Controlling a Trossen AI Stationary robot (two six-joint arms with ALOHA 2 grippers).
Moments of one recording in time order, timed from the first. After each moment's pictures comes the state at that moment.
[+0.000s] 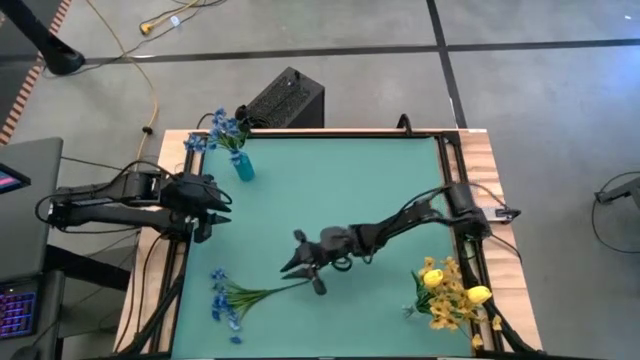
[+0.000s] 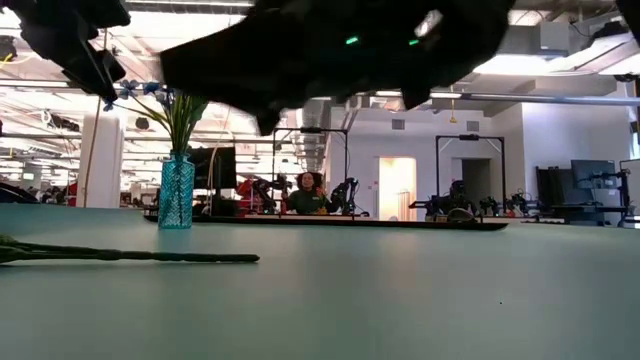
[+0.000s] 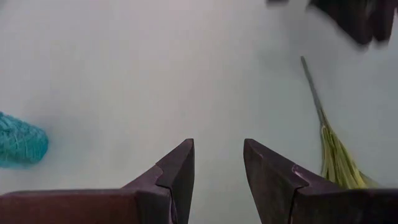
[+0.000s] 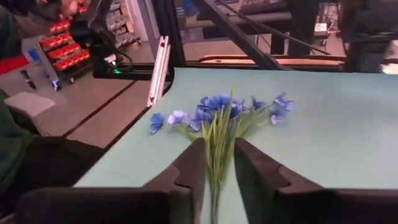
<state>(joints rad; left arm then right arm) 0.08 0.56 0.72 -0.98 0.05 -0.16 0.20 2.10 1.21 0.70 -0.20 0.11</state>
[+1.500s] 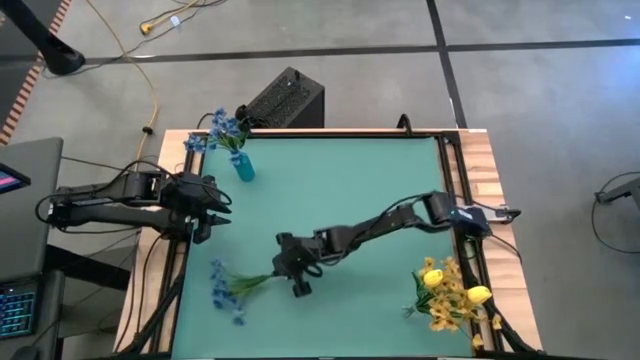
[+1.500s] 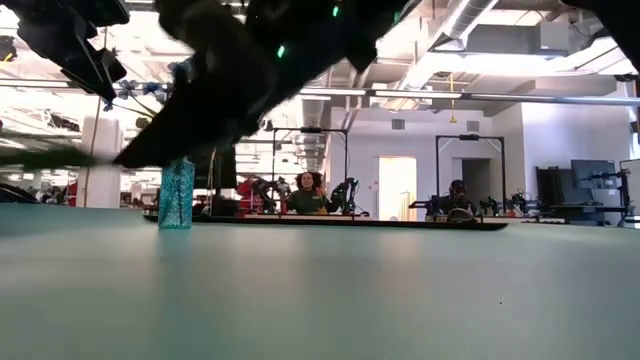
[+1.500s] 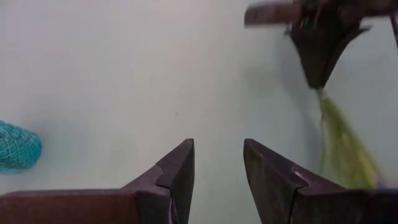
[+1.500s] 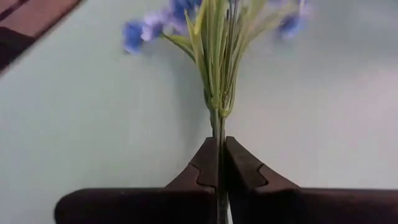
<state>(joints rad) 0.08 0.56 0.72 -0.98 0.07 -0.14 0.21 2.28 1.71 -0.07 -0.10 -0.12</state>
